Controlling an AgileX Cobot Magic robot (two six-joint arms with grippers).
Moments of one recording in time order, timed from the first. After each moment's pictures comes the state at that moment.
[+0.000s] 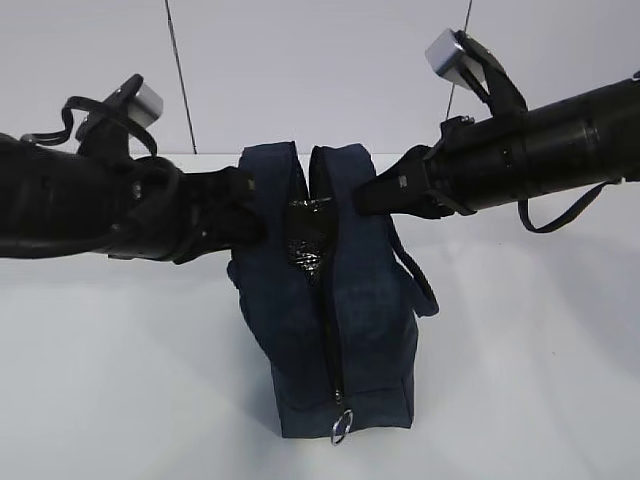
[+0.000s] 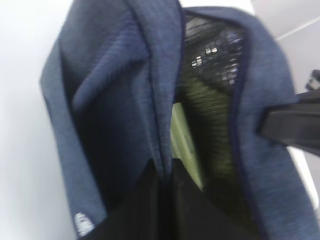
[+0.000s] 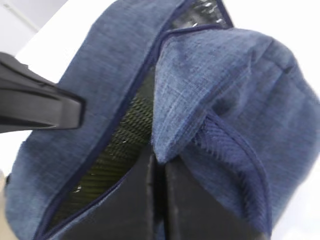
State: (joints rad) left arm -0.57 1.53 -0.81 -1.57 0.27 0.90; right arm 0.23 1.67 -1.04 1.36 0.79 -1.35
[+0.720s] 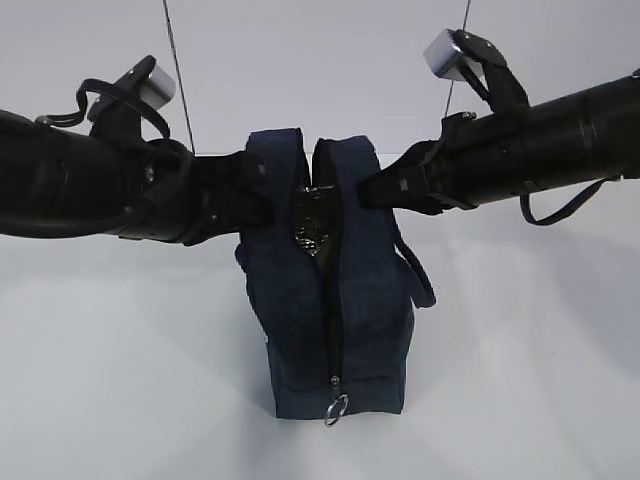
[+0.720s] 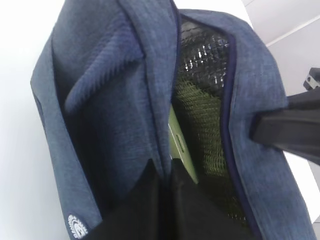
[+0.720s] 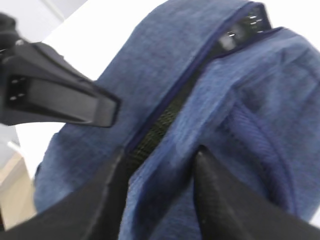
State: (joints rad) left arm -0.57 1.57 -0.87 -1.56 0.27 0.93; right arm 0.23 1.67 -1.04 1.37 0.73 -1.43
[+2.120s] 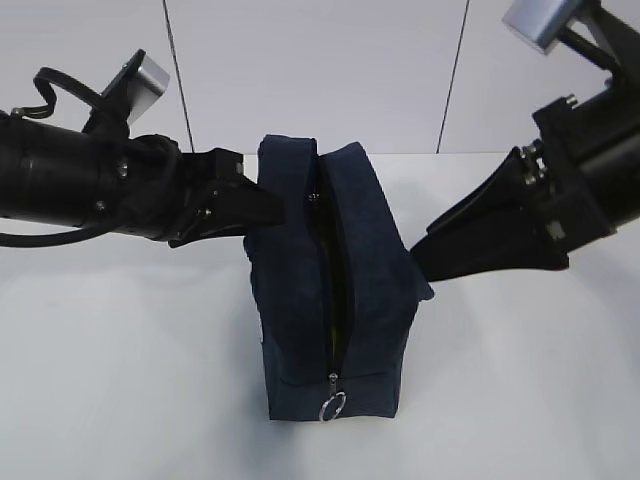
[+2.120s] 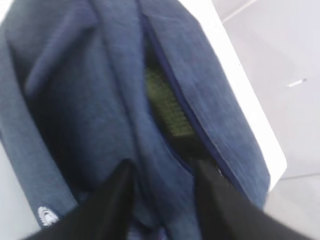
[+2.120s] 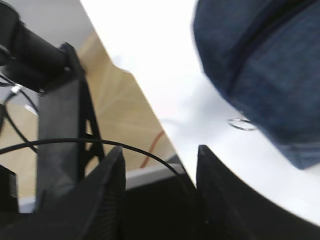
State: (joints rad) left arm -0.48 1.57 -0.87 -1.54 0.51 1.01; right arm 0.23 1.35 -1.03 0.90 1.12 -1.06
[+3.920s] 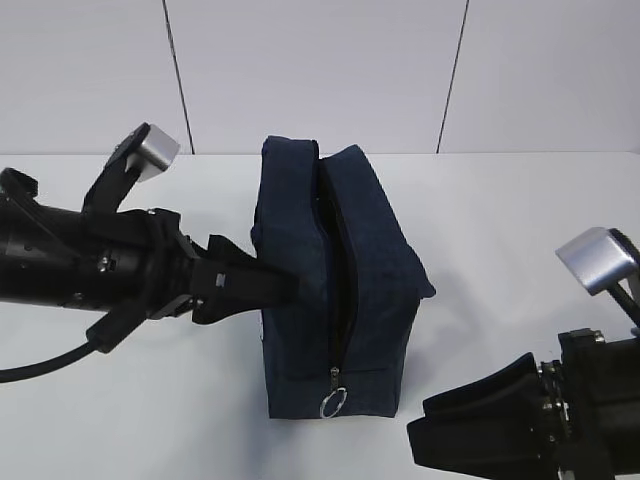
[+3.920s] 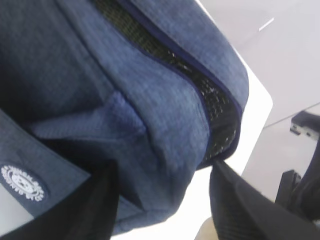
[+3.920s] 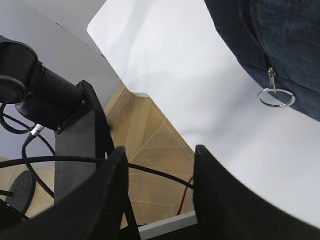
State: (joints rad) left arm -0.48 1.56 -0.69 -1.73 0.68 1.48; right arm 0.23 1.25 -0.41 1.51 0.97 -1.53
